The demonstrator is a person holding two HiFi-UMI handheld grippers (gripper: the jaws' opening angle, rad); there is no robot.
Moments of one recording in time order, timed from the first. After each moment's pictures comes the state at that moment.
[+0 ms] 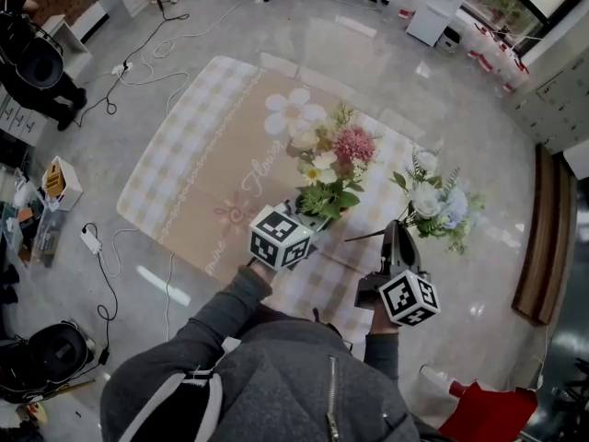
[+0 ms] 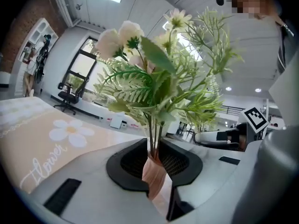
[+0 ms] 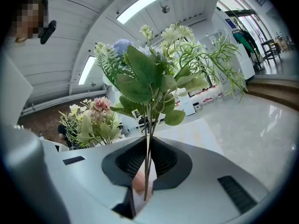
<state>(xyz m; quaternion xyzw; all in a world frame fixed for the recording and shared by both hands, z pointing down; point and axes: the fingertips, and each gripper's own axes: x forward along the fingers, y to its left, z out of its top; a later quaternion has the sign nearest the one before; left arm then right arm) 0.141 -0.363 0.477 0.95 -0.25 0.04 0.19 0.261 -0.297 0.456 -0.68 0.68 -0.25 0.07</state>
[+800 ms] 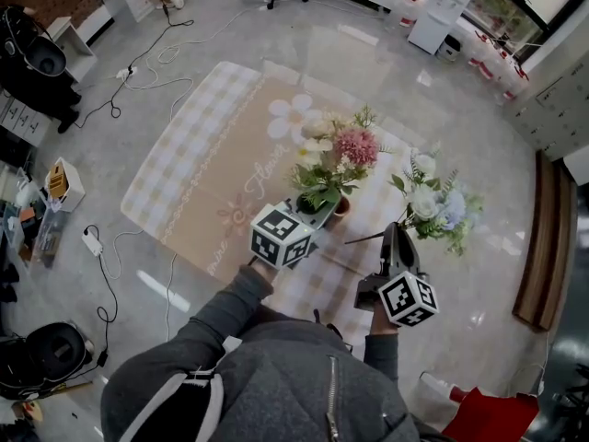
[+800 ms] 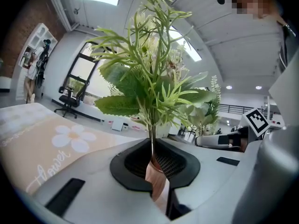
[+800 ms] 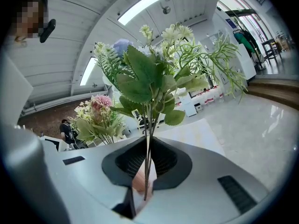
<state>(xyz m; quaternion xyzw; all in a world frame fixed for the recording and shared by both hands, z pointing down) 0.137 -0.367 0.465 0.95 -0.26 0.04 0.18 0.258 -0.295 0.453 -0.68 0.69 -0.25 0.07</state>
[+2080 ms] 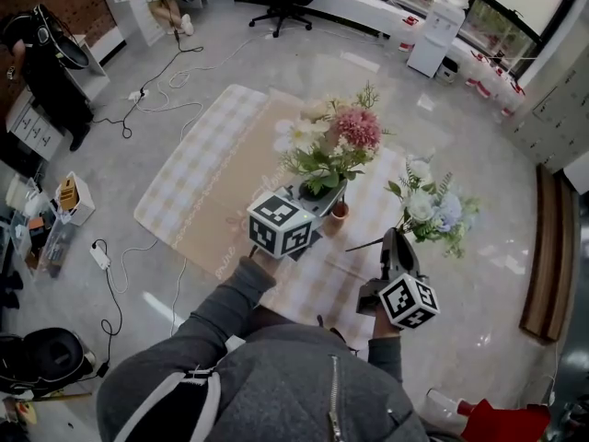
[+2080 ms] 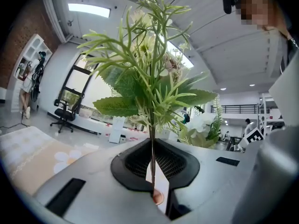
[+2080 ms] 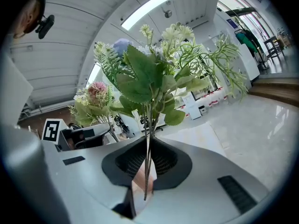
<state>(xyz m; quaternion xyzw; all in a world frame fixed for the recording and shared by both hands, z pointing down) 0.132 -0.368 0.380 0.96 -0.26 0.00 0.12 0.252 -0.278 0.431 -0.66 0.71 -0.23 0.09</state>
